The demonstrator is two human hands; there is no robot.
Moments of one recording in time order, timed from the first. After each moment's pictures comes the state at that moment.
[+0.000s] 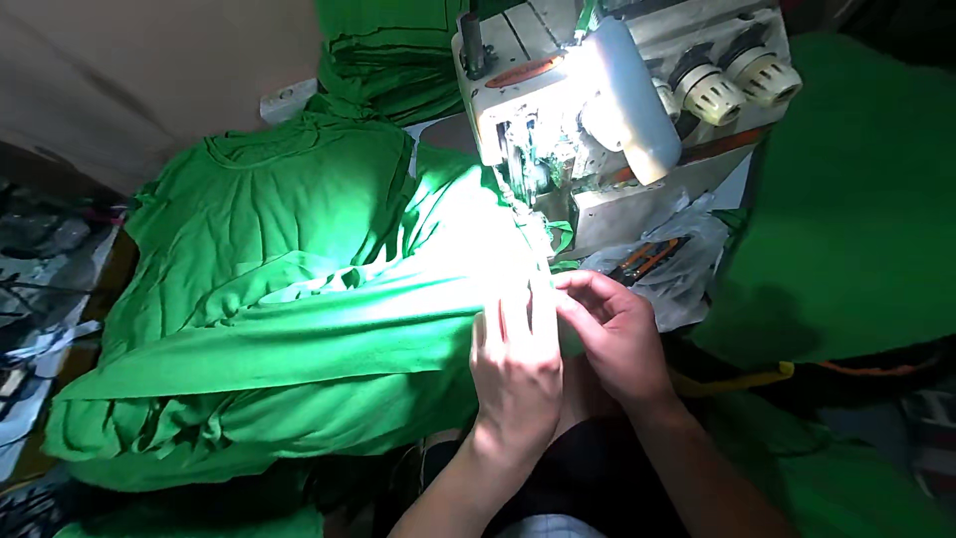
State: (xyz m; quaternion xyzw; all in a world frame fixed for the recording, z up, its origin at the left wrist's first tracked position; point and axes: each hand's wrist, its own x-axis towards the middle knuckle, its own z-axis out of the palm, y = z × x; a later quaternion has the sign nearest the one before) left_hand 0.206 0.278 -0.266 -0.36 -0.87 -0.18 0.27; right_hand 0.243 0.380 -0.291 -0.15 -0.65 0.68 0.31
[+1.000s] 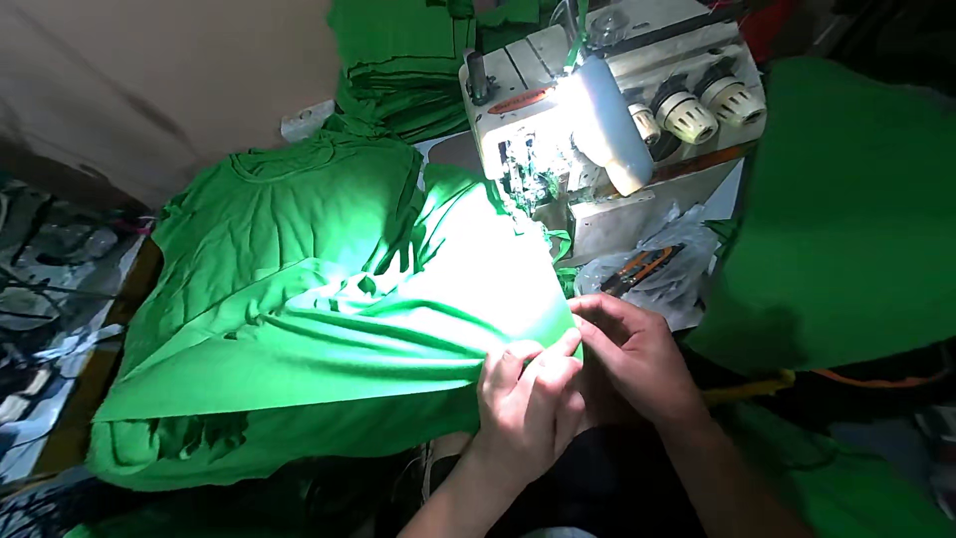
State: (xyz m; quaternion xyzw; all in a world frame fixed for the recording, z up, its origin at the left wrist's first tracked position) left_hand 0.216 0.252 -0.284 -0.48 -0.73 -0.41 0.27; right_hand 0.268 0.392 -0.287 -0.11 -0.72 0.64 0.27
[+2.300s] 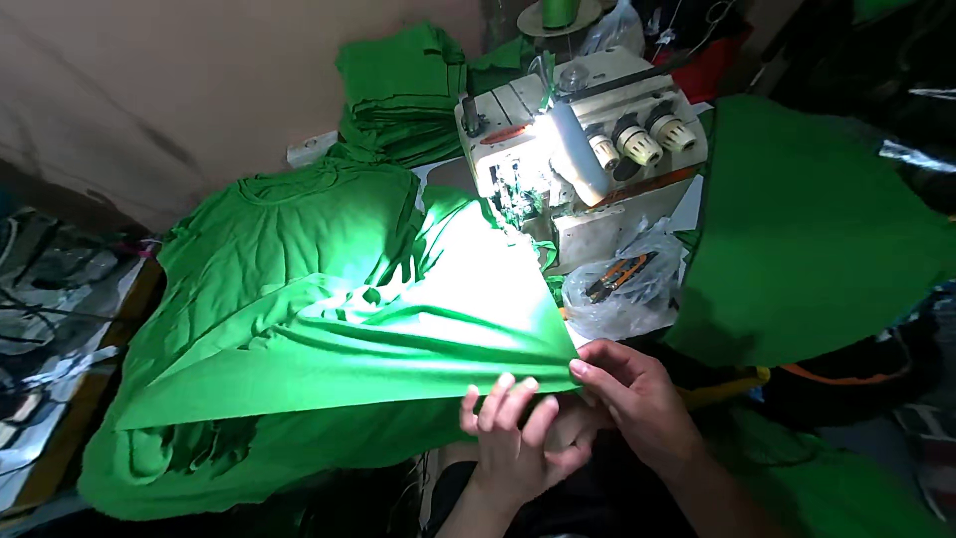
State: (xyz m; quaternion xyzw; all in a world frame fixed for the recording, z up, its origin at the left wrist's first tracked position) left_hand 0.237 0.225 -0.328 -0.44 -0.76 -0.30 0.37; right_hand 0.307 0.368 -0.291 -0.16 -0.59 0.76 0.23
